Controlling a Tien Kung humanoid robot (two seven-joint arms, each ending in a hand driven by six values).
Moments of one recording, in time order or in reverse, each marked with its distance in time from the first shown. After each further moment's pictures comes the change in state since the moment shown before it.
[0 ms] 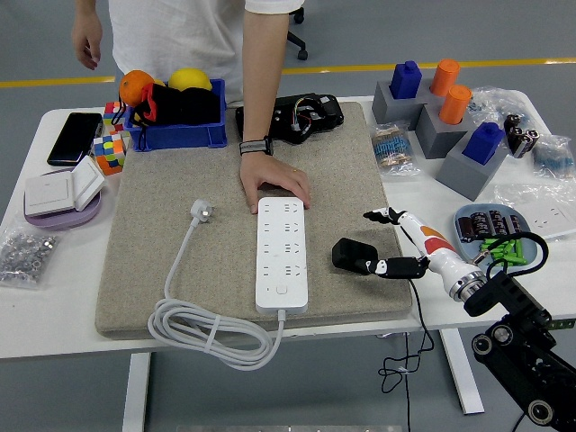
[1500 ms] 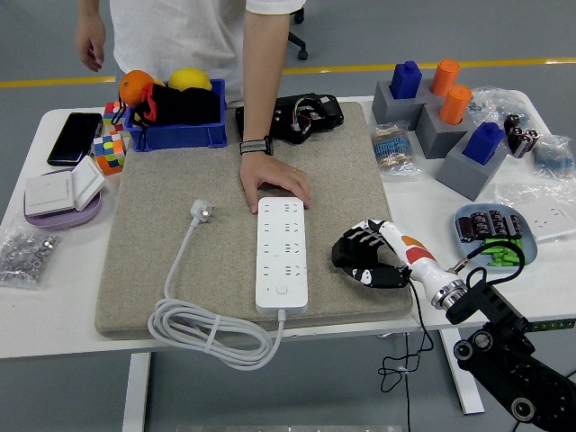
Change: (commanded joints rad) left arm 0.000 0.004 0.012 0.000 0.005 -0.004 0.002; right arm 0.045 0.012 -0.121 -0.095 0.082 -0.077 0.087
